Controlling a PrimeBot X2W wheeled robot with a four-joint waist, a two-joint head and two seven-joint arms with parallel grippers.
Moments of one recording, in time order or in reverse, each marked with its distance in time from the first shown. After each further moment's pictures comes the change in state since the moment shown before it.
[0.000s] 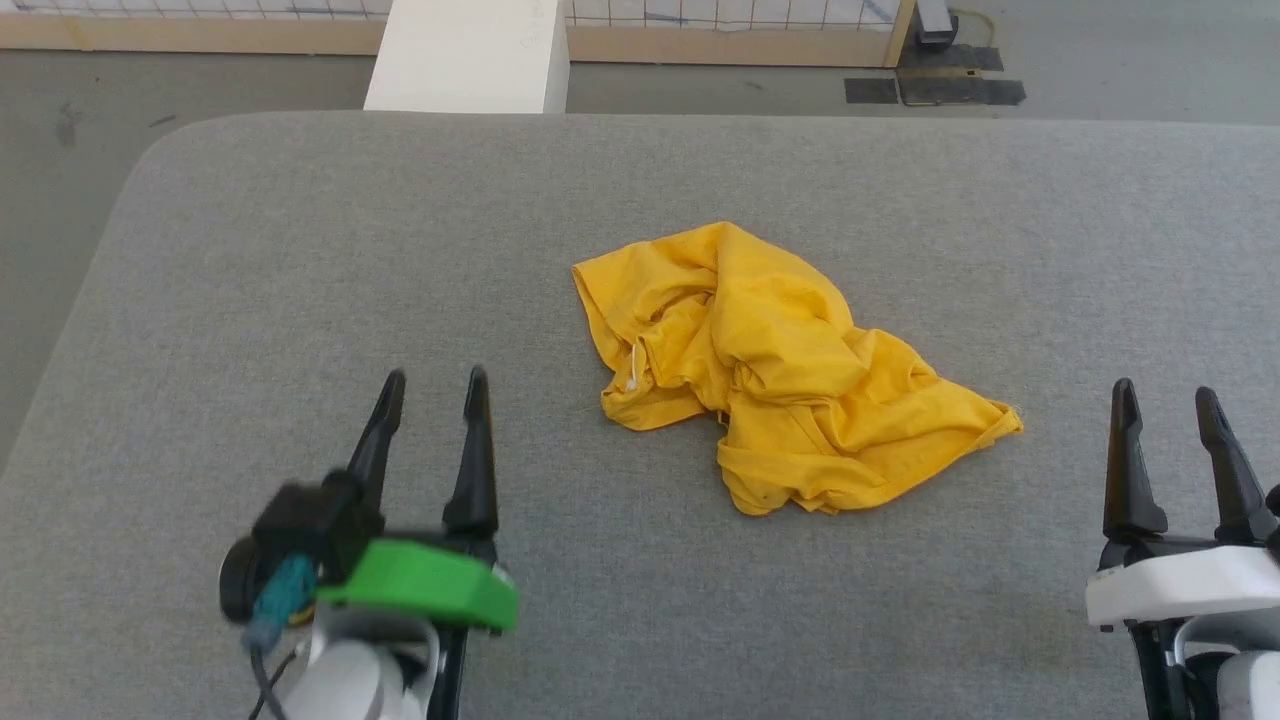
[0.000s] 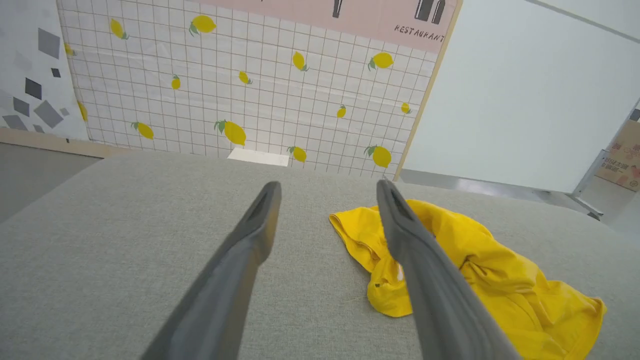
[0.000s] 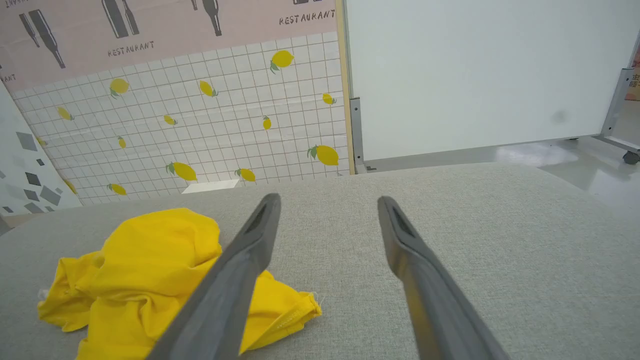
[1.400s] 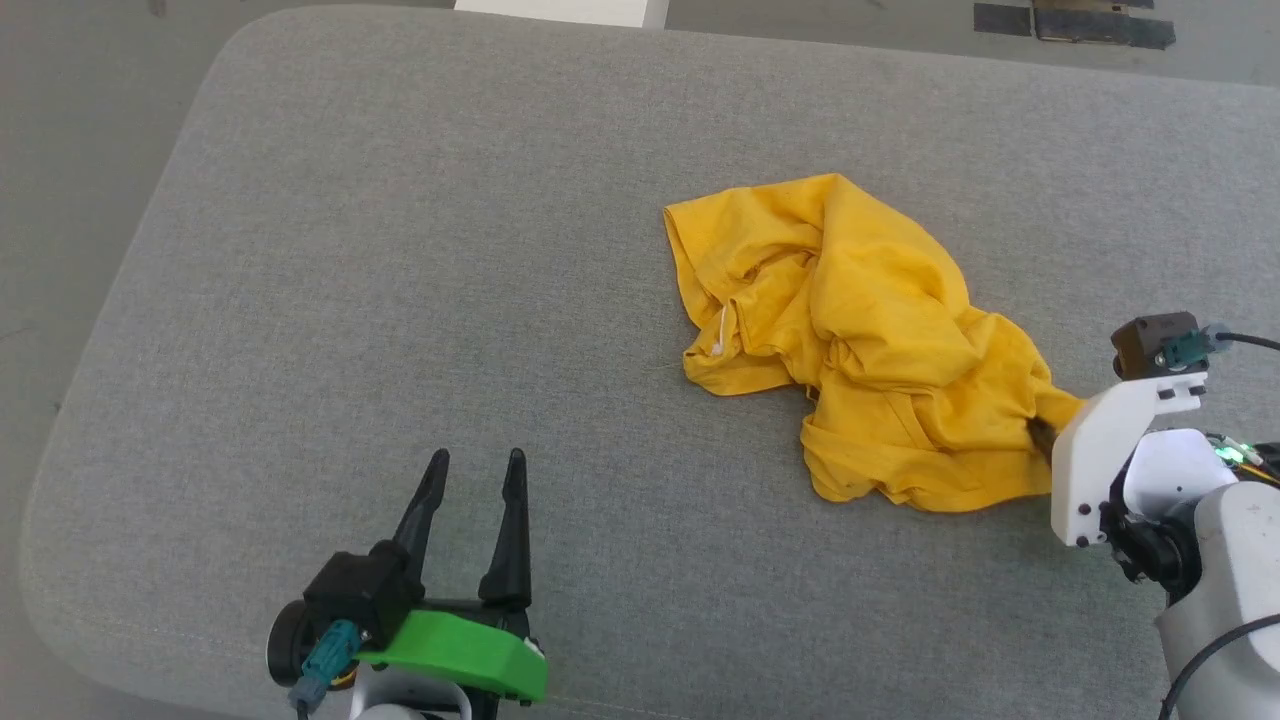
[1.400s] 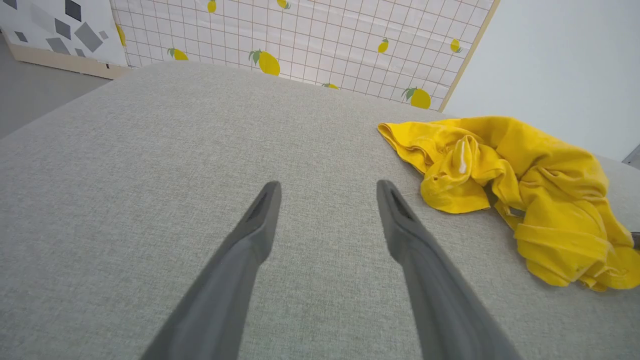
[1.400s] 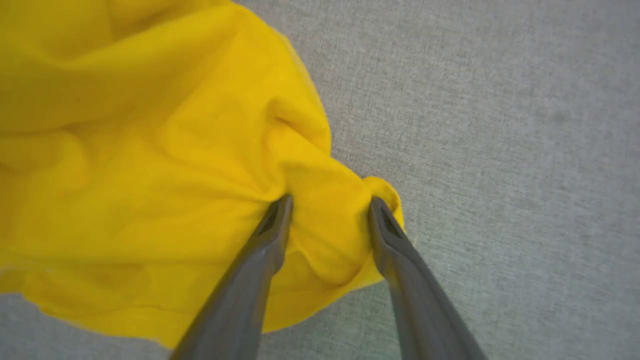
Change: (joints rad) left arm 0.152 -0.223 0.198 0.089 0.233 -0.244 -0.001; right arm -0.317 -0.156 0.153 0.306 -0.038 0.000 0.807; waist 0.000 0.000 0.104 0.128
